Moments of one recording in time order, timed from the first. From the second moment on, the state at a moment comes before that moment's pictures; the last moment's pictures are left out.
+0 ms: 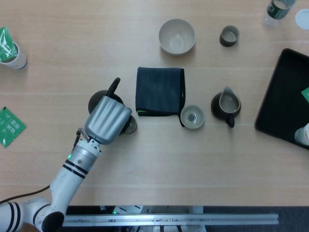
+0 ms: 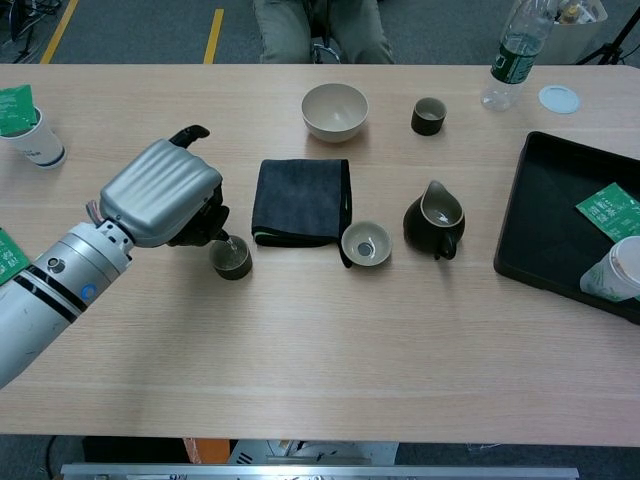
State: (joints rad) left arm -0.54 -1.62 0.00 -1.66 1.38 1.24 0.85; right arm -0.03 -1.05 0.04 -1.49 -1.55 1.57 0.31
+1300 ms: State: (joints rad) left arm -0.55 -1.58 -0.05 -1.64 1.36 1.17 0.68; right arm -0.02 -1.05 0.04 -1.51 -1.54 1.56 0.28
